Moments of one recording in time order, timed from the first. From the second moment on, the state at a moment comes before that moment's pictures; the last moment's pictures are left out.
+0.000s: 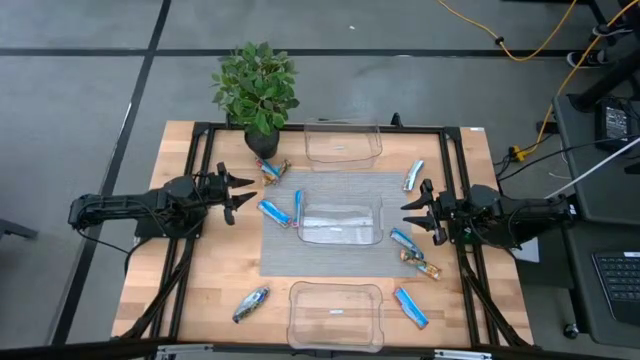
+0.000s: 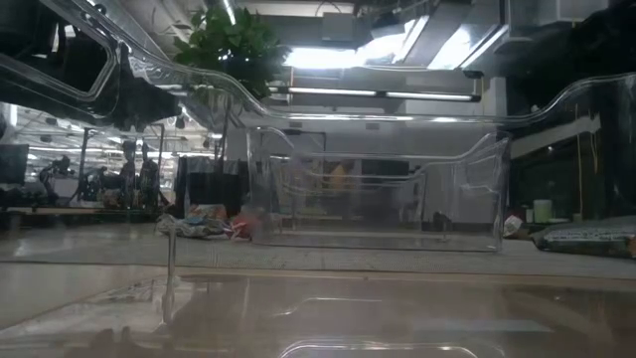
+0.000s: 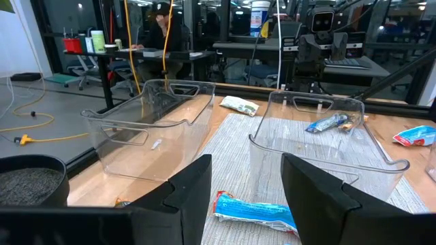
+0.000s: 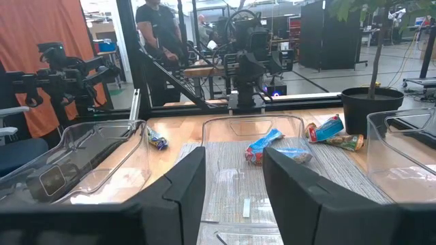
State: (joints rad) left arm 0.13 0.10 0.01 0.04 -0.18 -0.06; right arm 0.04 0.00 0.01 0.03 -0.06 0.10
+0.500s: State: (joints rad) left arm 0.13 0.10 0.01 0.04 -0.19 -0.06; right arm 0.04 0.00 0.01 0.03 -0.06 0.10
